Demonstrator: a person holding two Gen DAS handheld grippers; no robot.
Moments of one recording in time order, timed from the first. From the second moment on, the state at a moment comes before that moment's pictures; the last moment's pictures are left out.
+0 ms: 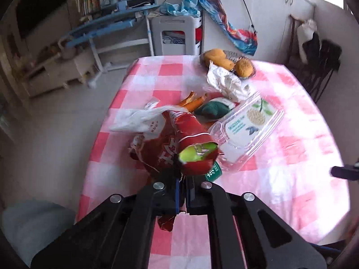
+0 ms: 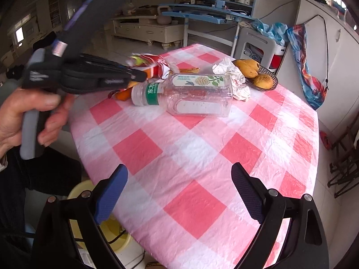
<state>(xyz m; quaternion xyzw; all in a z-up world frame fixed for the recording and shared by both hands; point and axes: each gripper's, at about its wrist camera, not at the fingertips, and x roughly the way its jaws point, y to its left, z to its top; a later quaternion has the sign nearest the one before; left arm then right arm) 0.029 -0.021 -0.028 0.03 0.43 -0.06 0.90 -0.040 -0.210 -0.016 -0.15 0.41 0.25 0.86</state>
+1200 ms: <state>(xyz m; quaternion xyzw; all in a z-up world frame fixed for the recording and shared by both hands) 0.011 0.063 0.051 -0.21 0.33 -0.26 0.88 0.063 -0.117 -0.024 -0.39 0.39 0.36 0.75</state>
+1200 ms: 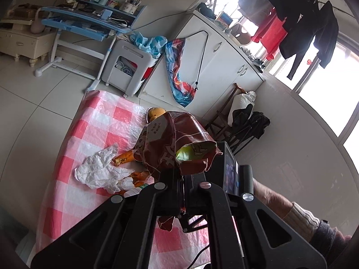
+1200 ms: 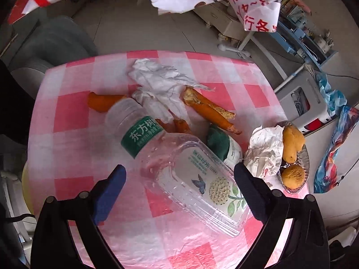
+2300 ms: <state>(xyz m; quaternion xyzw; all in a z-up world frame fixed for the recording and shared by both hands) 0.010 0.052 0.043 -0.20 0.35 -0.26 0.88 0.008 -0.189 -0.029 -0.23 0.43 0.35 0.80</state>
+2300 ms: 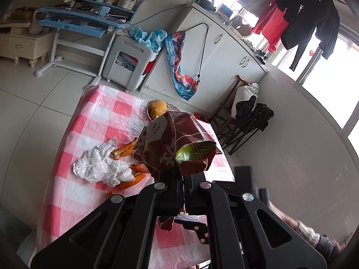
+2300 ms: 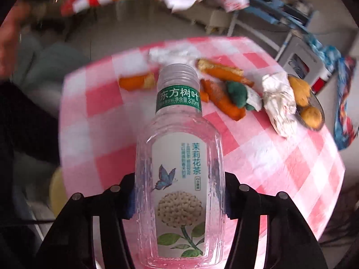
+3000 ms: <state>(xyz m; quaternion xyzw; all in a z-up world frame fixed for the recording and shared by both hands) -0.031 0.084 0.030 -0.17 0.36 -0.18 0.90 -0.127 -0.102 -0.054 -0.12 0.47 0.58 0.65</state>
